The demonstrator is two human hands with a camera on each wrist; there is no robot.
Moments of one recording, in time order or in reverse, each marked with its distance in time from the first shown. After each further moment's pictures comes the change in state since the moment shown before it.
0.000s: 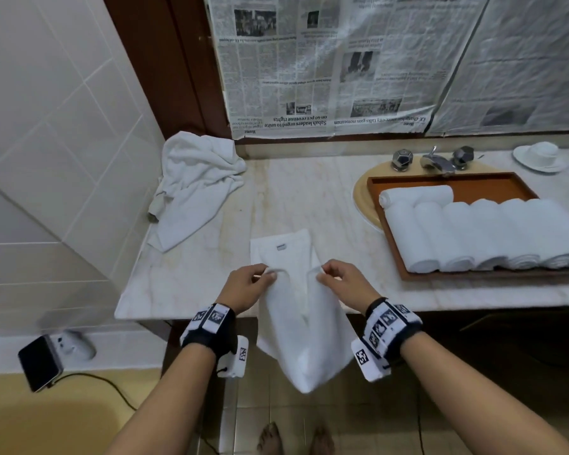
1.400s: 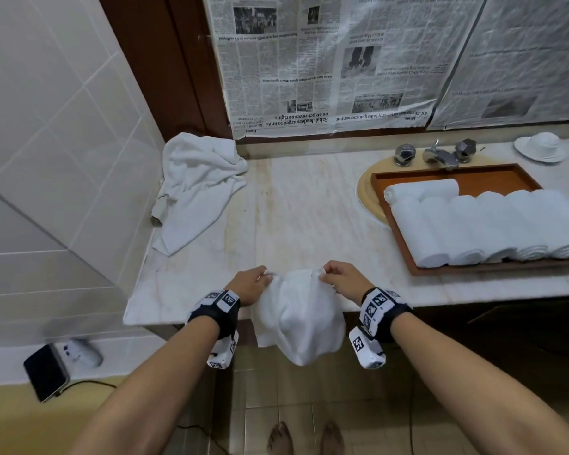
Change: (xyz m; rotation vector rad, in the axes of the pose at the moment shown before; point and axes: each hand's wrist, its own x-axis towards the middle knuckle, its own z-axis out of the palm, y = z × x) left_hand 0.033 -0.029 -0.013 0.315 -0.226 -0.182; right_hand 0.036 0.020 0.025 0.095 -0.046 0.179
